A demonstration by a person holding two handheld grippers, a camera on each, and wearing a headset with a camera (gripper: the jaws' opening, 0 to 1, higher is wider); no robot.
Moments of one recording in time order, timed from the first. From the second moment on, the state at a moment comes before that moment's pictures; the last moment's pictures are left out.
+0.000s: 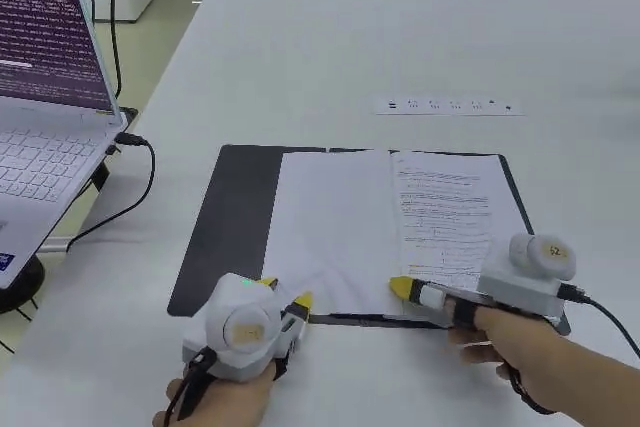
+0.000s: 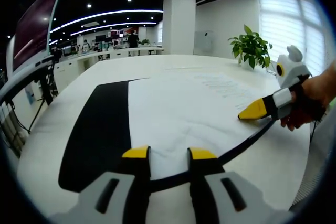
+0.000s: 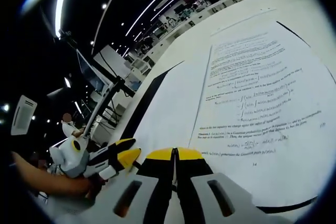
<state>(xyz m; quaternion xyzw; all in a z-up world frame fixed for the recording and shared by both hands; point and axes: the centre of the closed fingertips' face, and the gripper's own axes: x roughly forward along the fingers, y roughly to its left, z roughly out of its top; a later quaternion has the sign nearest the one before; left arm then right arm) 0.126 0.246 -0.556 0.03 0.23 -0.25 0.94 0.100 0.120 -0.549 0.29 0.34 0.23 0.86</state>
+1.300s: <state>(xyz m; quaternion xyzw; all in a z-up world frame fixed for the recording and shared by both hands) 0.096 0.236 -0.499 -0.16 0.32 -0.26 0.90 0.021 0.073 -0.465 0.28 0.25 0.13 0.92</state>
